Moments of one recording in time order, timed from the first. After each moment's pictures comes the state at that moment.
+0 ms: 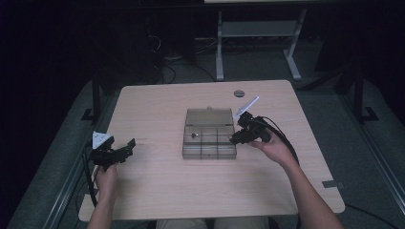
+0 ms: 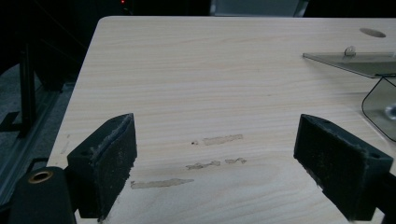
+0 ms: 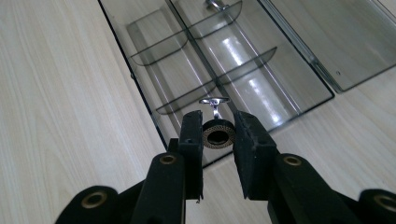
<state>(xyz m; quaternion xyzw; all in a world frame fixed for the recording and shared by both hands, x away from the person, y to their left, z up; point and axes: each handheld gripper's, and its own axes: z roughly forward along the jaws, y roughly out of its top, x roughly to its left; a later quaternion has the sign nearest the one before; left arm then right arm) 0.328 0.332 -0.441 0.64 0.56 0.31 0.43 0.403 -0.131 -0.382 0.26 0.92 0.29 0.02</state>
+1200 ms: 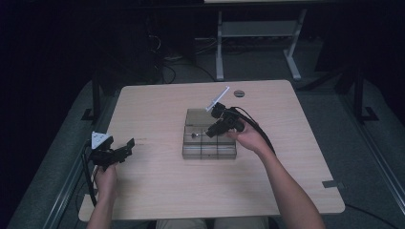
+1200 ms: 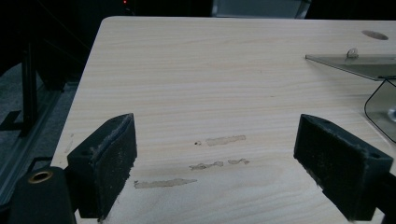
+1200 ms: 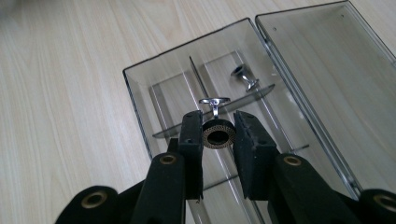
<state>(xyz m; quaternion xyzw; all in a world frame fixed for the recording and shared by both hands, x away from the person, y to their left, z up) 0.328 0.335 -0.441 0.64 0.56 0.31 0.43 0.433 -0.057 -0.369 0.22 0.93 0.29 0.01</state>
